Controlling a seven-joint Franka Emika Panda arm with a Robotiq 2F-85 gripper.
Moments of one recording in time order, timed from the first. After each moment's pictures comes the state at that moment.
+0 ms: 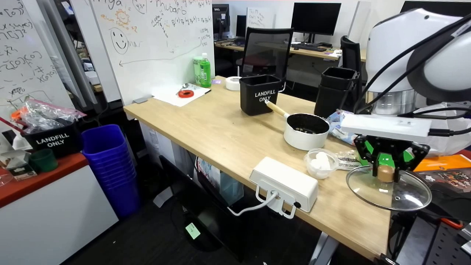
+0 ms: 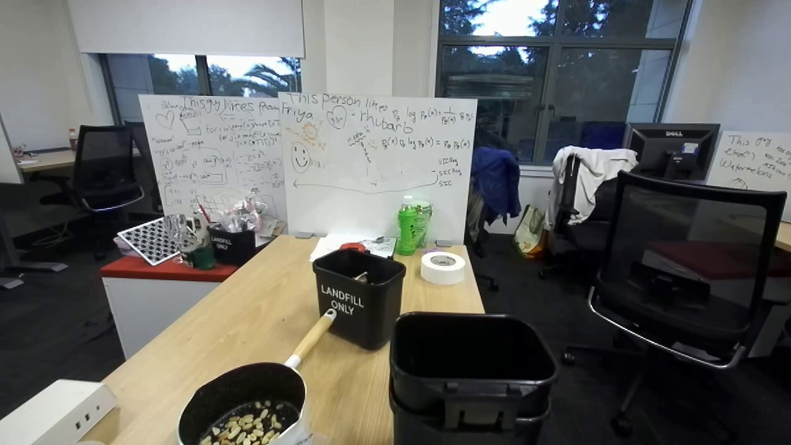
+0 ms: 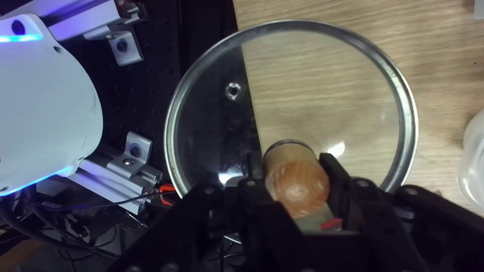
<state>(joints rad) 0.01 -0.18 0.05 -2.80 -0.05 2.31 1.62</state>
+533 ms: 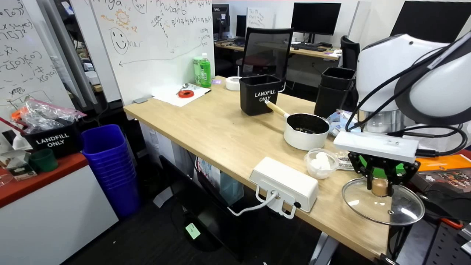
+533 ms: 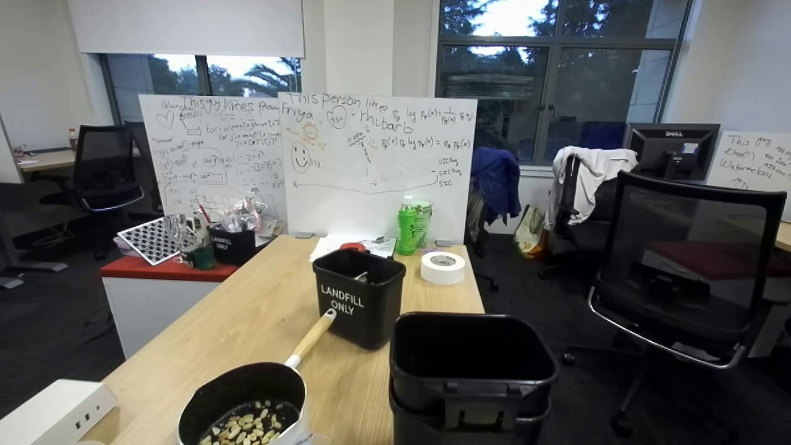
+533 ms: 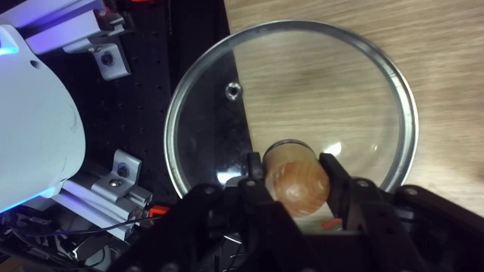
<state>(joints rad) 0.03 -0.05 0.06 -2.80 -0.05 2.41 1.64</state>
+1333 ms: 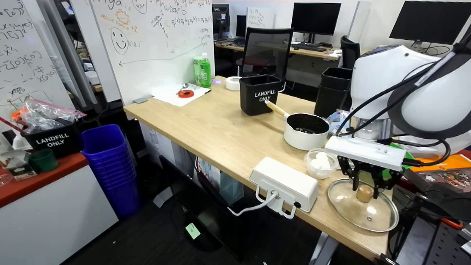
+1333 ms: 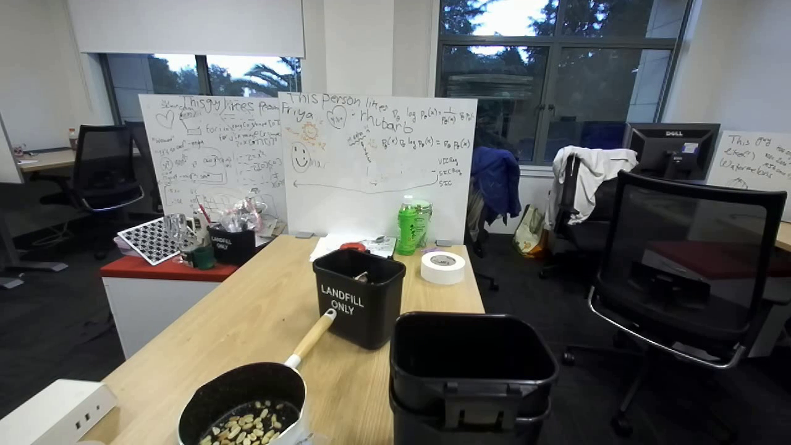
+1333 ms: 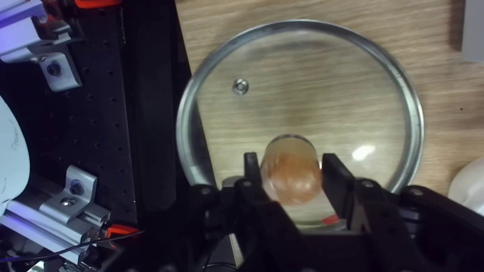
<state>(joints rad) 0.04 0.03 0.06 -2.79 -0.05 2.56 1.64</state>
